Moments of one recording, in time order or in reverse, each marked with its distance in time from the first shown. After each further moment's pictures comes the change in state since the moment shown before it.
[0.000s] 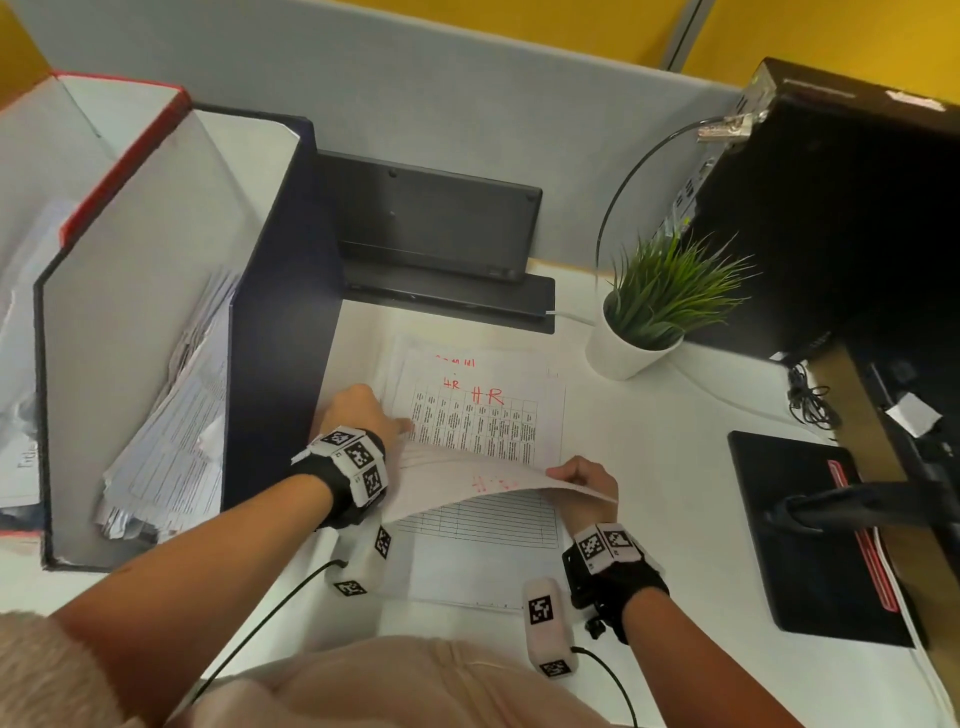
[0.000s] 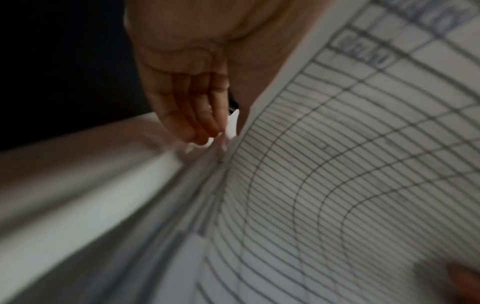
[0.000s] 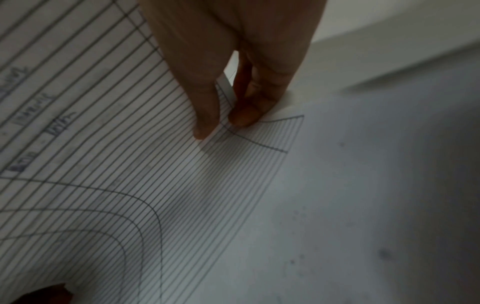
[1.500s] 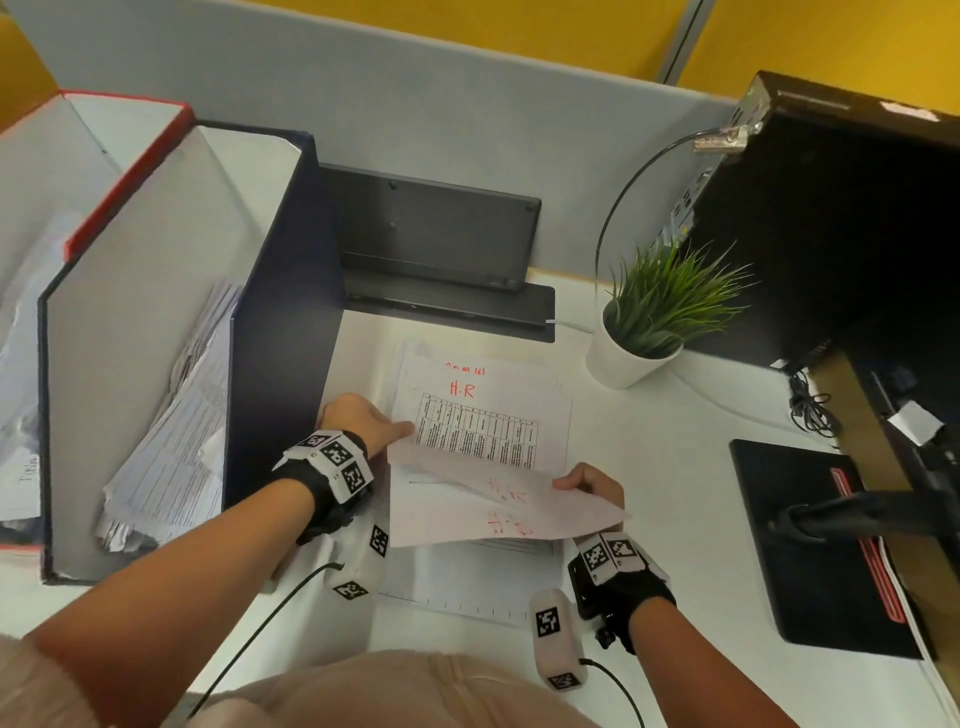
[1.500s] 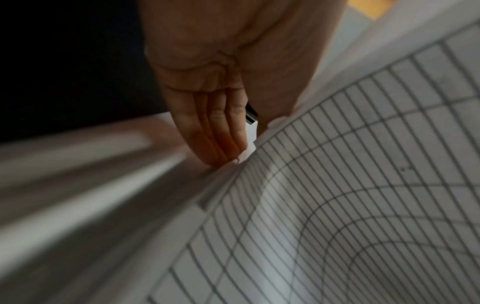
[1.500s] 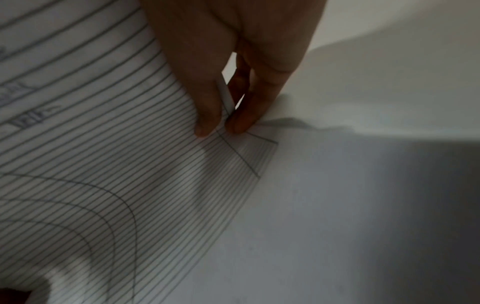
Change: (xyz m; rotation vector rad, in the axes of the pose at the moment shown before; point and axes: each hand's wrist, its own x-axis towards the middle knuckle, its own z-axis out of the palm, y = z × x) left_hand 0.009 -0.009 -0.008 -0.181 -0.091 0.013; right_hand 0.008 -0.009 -0.003 0.683 -0.029 0.339
